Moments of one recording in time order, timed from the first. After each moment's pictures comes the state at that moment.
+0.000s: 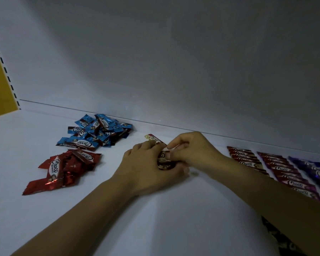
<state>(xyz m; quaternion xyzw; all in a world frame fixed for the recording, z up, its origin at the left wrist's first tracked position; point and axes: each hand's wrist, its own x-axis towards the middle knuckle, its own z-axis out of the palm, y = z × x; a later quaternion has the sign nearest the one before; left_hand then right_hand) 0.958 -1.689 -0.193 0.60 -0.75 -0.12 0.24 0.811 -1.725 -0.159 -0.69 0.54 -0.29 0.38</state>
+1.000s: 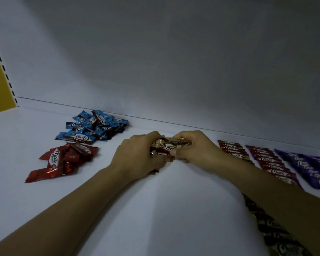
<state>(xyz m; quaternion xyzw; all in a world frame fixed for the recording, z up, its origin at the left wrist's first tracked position) 0.962 -1.690 -0.191 0.56 -0.77 -0.06 0.31 0.785 -1.711 -0.165 -0.74 0.50 -0.29 0.35</state>
